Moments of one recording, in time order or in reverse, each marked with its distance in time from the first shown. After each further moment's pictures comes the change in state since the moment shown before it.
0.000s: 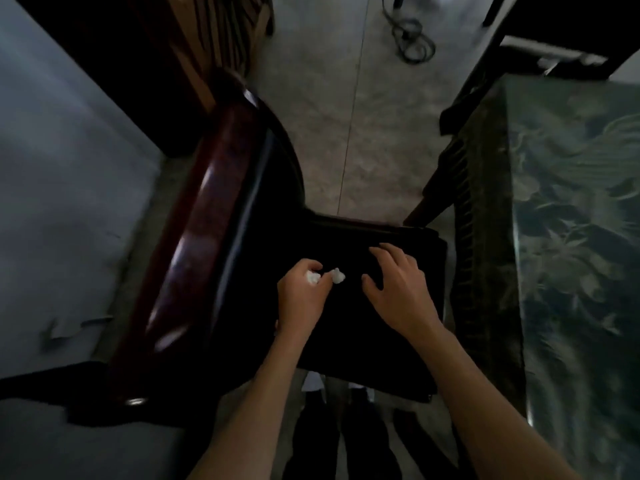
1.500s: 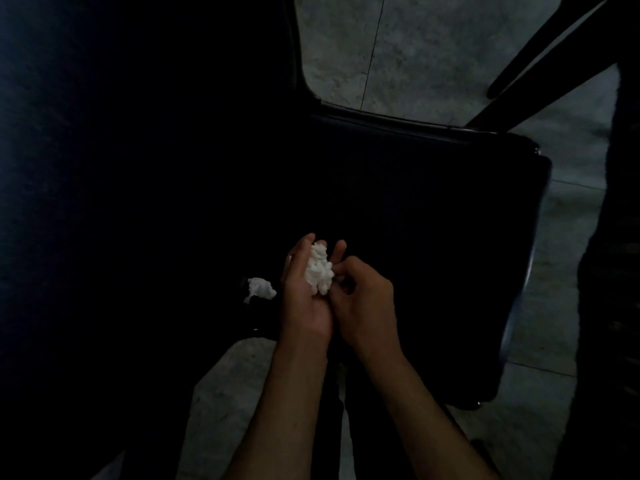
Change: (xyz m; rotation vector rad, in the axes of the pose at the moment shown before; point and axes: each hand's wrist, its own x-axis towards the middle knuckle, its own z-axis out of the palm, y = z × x) left_hand 0.035 -0.153 0.131 -1.433 0.084 -0.709; right_hand 0.008 0.031 0.226 0.688 -0.070 0.218
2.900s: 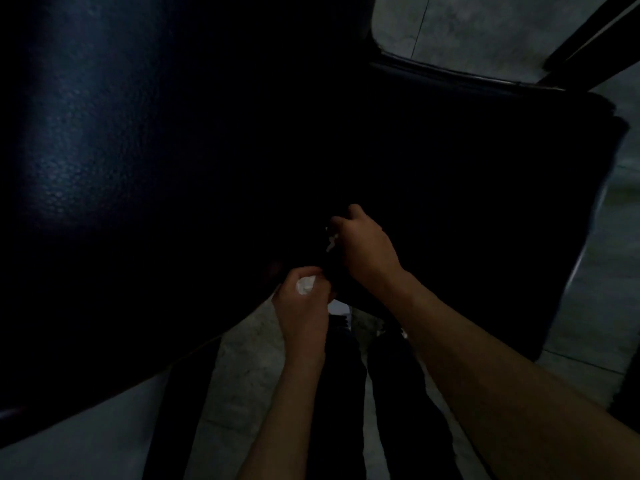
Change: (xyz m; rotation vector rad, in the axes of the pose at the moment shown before) left_hand -0.047 0.010 -0.124 0.939 0.384 0.430; right_hand 0.022 0.026 0.067 -0.622 -0.304 -0.439
